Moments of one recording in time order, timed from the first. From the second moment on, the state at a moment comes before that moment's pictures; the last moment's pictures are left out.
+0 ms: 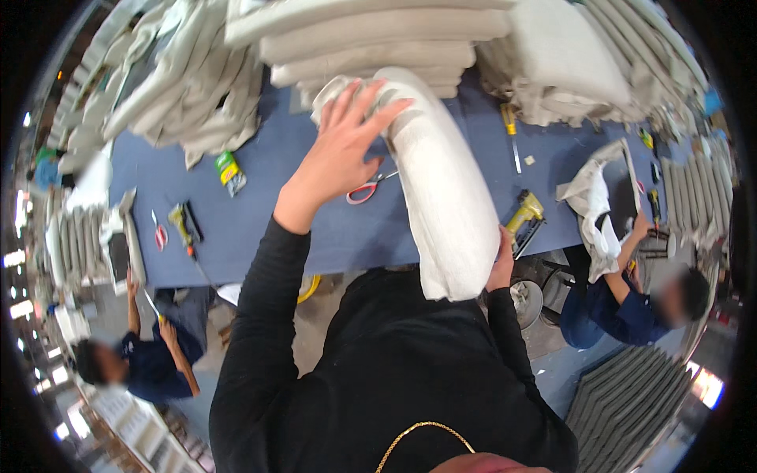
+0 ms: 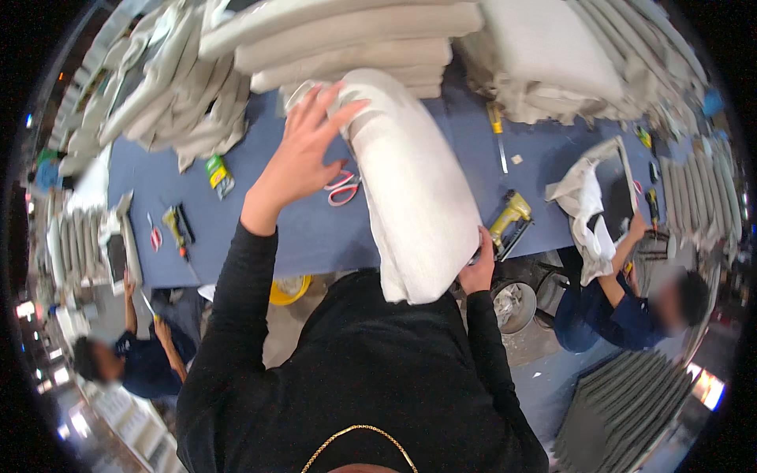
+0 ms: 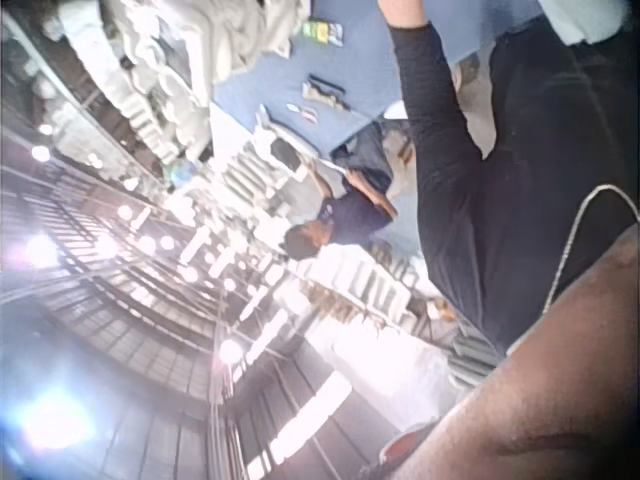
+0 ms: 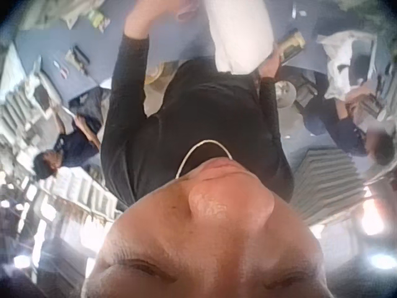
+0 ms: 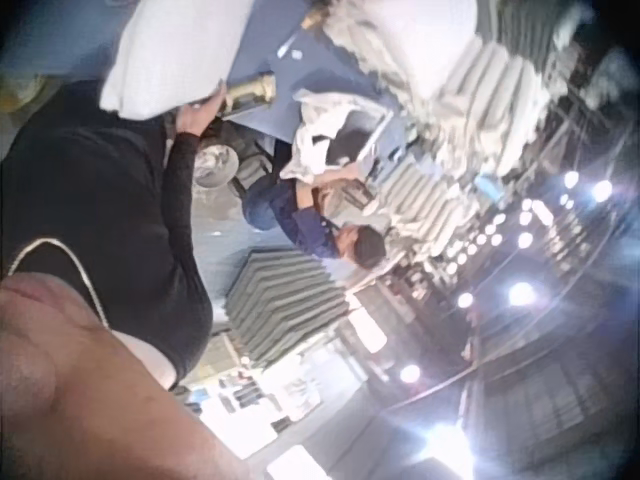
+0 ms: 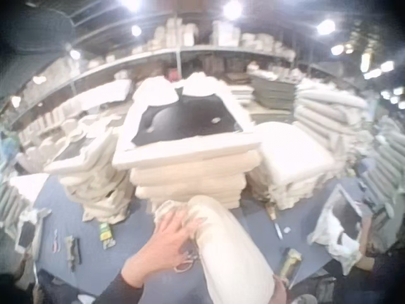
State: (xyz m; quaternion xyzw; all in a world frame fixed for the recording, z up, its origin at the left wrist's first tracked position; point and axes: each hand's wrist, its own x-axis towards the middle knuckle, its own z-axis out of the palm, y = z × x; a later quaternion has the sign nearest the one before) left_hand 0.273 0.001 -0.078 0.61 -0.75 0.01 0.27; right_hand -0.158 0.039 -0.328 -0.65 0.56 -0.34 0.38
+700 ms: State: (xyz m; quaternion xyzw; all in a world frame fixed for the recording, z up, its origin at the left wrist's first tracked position) left_hand 0.258 0.008 -0.021 0.71 -0.68 -0.07 0.19; right_hand -0.214 -0.018 -0.416 -0.60 0.73 -0.28 0.19
